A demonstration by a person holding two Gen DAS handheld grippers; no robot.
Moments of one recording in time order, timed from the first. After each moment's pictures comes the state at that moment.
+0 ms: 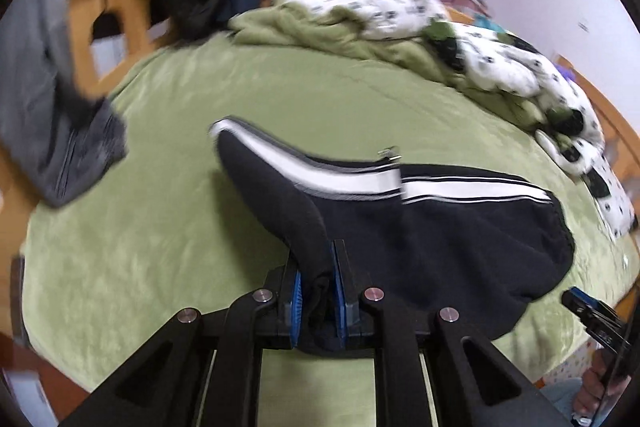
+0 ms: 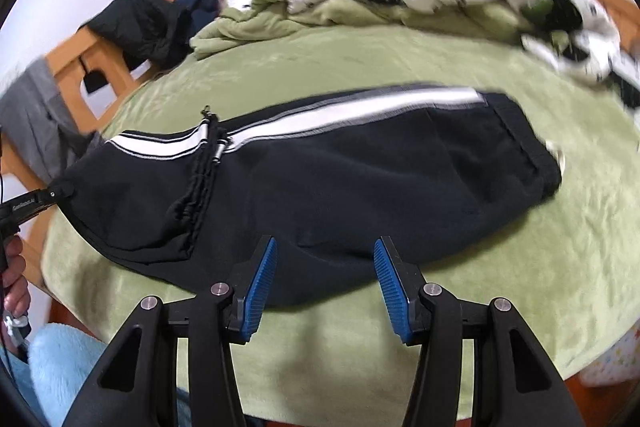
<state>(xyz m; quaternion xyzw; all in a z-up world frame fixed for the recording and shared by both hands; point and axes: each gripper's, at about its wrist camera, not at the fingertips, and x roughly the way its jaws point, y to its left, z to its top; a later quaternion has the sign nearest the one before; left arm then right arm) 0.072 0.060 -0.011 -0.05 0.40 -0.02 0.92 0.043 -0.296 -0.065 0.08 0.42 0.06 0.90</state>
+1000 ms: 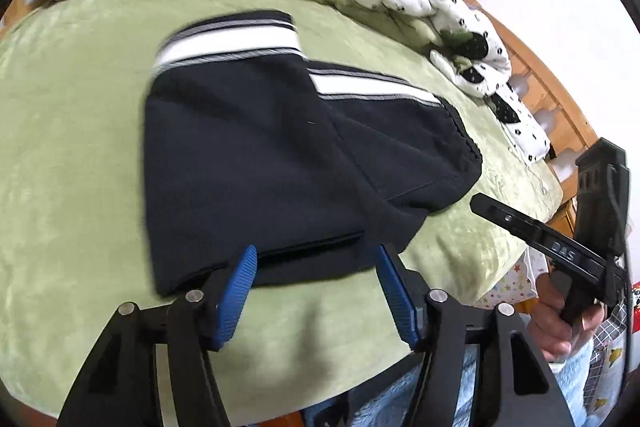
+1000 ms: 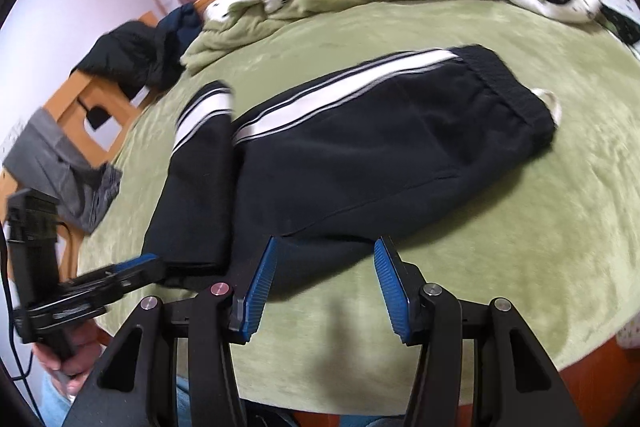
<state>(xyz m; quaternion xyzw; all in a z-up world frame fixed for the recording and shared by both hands) 0.037 -0.021 -0.073 -0.09 0.47 -0.21 0.85 0.042 -0.329 -0.074 0.15 0.44 0.08 0.88</state>
